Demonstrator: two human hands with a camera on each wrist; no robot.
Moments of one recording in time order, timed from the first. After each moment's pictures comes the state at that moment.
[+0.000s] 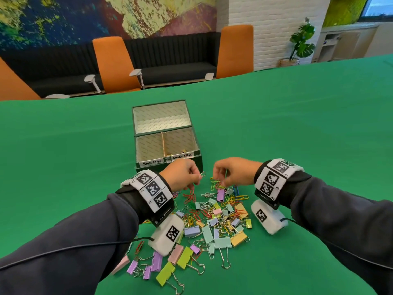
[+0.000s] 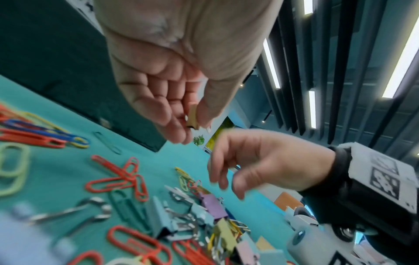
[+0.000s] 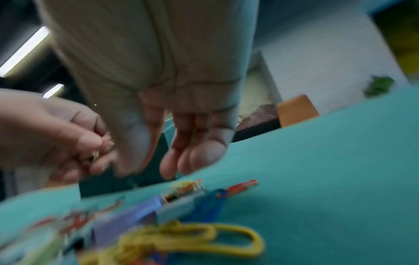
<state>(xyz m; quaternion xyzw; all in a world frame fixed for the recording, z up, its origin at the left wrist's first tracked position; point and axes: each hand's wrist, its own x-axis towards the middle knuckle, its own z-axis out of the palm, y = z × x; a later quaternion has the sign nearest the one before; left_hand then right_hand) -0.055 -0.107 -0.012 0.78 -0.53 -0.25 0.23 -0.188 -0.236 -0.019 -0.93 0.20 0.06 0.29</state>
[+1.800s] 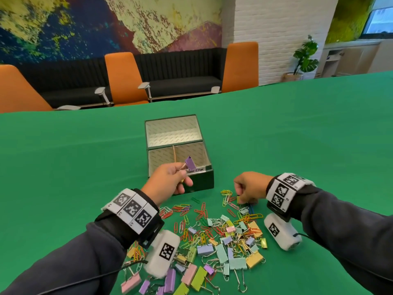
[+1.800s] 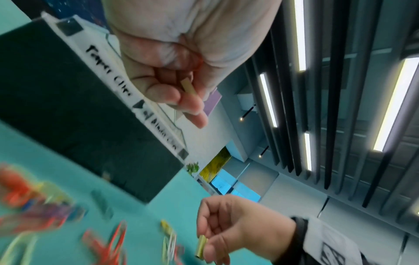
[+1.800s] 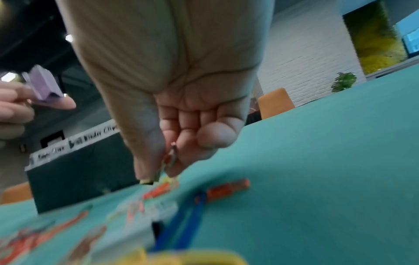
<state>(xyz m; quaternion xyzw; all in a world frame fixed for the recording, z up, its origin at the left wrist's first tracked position) -0.025 -0.070 0.008 0.74 -0.39 -0.28 0.48 -0.182 -0.244 -0.020 -0.92 0.30 0.12 0.23</state>
